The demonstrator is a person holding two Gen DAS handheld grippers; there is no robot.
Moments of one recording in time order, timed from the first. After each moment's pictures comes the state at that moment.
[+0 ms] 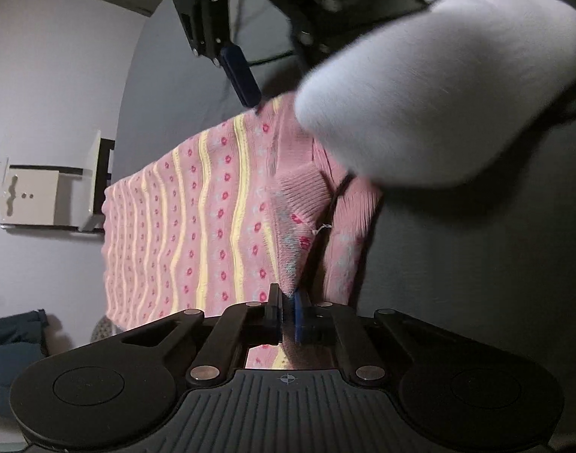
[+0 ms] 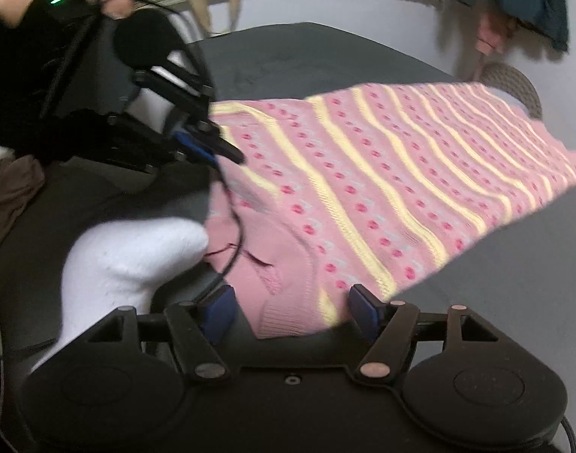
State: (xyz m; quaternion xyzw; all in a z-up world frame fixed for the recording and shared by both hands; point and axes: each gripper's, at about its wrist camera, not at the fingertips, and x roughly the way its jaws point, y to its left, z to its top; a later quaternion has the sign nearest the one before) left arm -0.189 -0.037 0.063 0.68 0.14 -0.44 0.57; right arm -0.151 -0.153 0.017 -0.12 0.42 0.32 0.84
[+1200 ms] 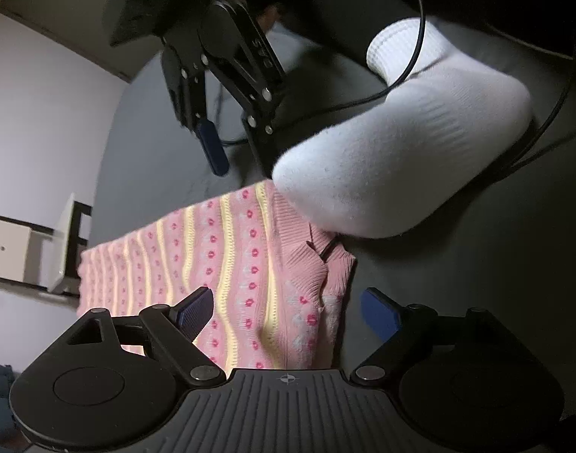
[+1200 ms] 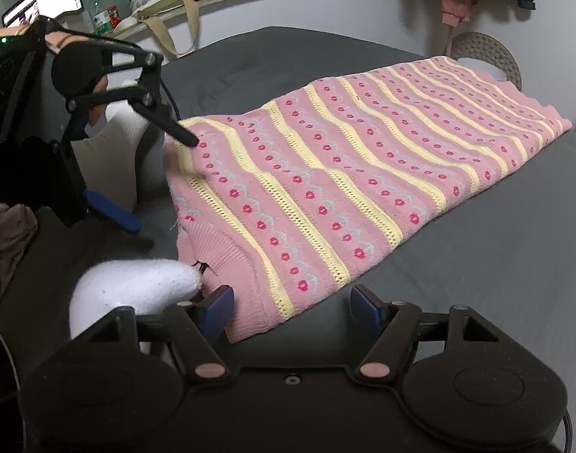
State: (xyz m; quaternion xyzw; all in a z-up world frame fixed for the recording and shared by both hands) left arm -0.178 -0.031 0.084 0.61 0.11 -0.56 0.55; right arm -0.131 -0.176 0.016 -0.06 0.44 0.30 0.84
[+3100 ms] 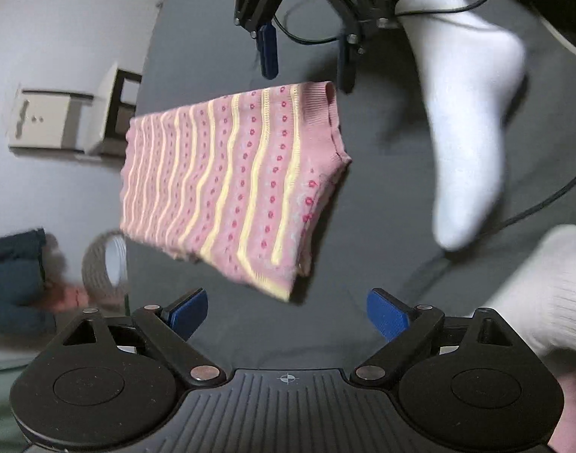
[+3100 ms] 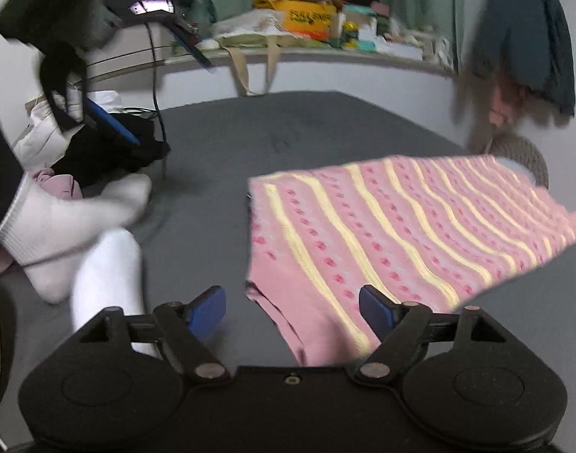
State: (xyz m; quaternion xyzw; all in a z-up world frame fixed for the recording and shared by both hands) left arm -0.222 0.025 0.145 0.66 0.23 -0.38 0.60; right arm -0.193 -0.139 0.025 -0.14 0.29 0.37 0.87
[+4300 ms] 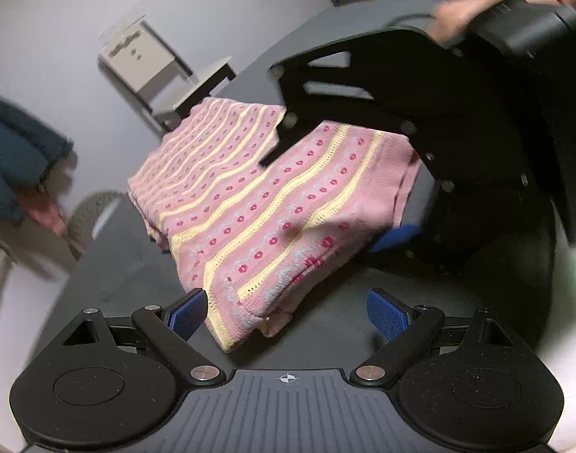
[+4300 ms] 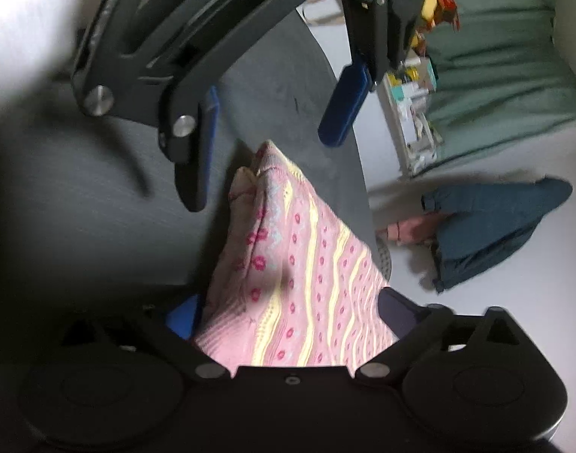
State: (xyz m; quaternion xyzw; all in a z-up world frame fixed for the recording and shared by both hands) left arm -0.195 0.046 0.073 0.43 0.23 -0.36 0.79; right arm -0.199 0.042 -0.070 -0.61 0.14 0.17 0.76
